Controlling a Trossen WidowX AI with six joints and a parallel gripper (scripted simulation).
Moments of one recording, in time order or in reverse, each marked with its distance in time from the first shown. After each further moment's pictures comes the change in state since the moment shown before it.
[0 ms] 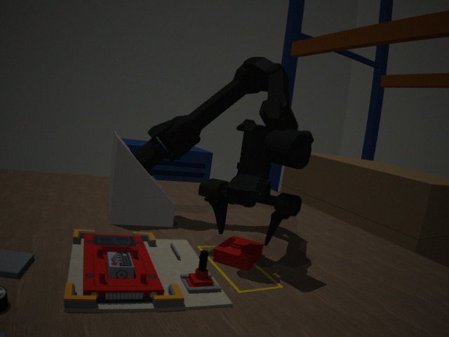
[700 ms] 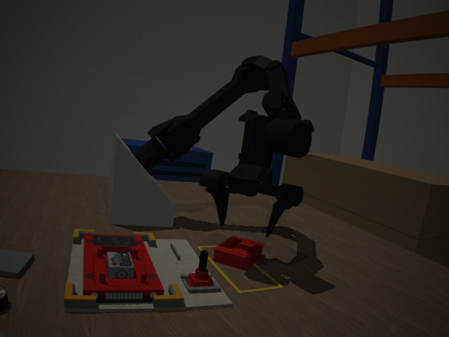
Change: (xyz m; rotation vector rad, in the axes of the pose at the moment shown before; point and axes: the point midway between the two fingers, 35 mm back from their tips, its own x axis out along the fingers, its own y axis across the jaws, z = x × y) arm -0.018 0.000 0.001 0.000 -0.005 -0.003
